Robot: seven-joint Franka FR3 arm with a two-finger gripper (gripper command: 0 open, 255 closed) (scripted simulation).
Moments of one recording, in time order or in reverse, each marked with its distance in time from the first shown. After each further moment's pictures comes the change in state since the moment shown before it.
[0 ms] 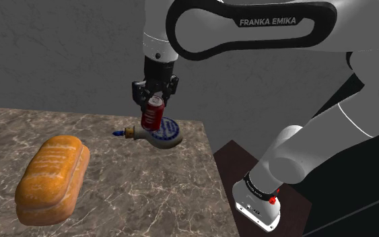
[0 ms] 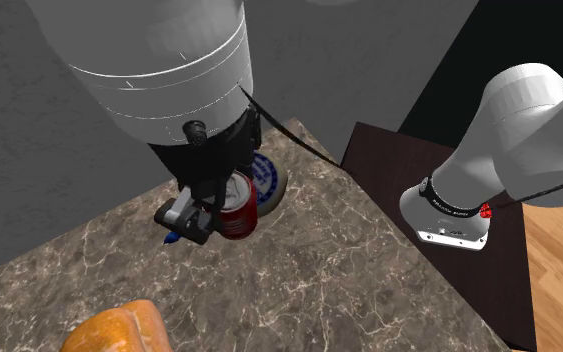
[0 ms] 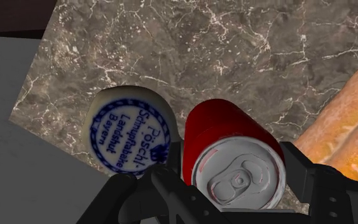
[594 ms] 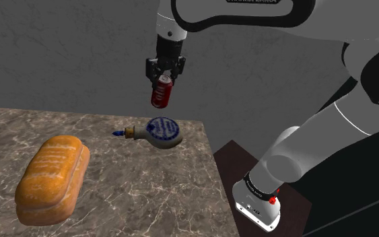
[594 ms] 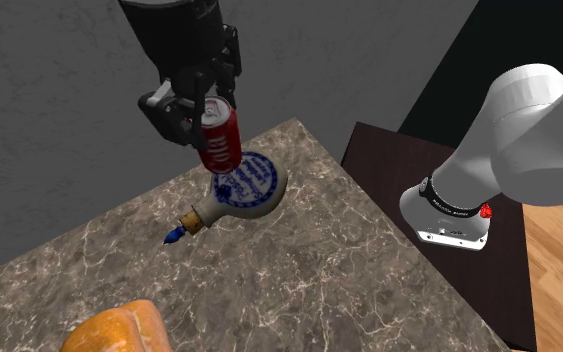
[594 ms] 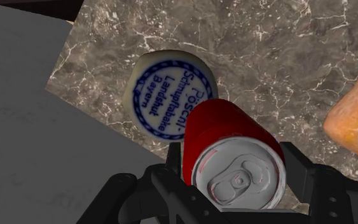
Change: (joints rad) arm -0.079 0.045 -0.116 0.093 -0.048 -0.061 -0.170
